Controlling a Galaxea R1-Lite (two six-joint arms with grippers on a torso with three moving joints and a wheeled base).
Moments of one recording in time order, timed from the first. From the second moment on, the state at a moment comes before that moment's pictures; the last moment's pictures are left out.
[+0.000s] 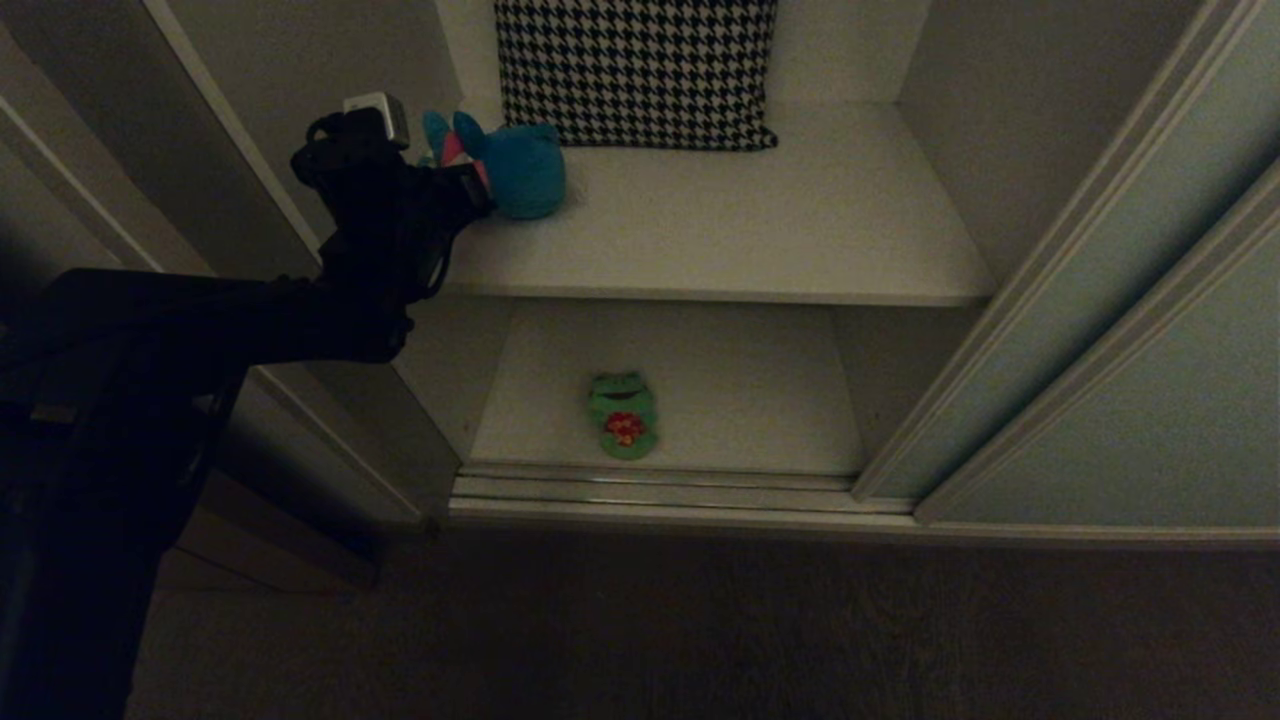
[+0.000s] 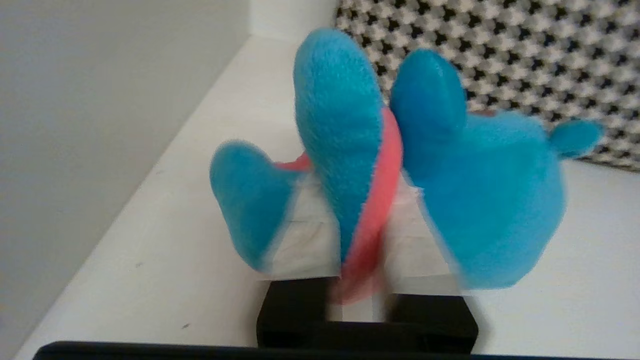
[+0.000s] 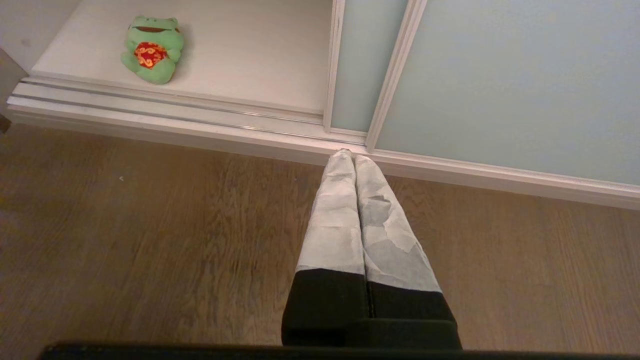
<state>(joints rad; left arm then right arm) -0.16 2.31 -1.93 -0.80 0.14 -0.11 0.00 0.00 0.00 0.00 0.03 -0.04</state>
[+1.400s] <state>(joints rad) -0.16 2.17 -1.83 -0.74 0.14 -0.12 0.00 0.00 0.00 0.00 0.03 -0.04</state>
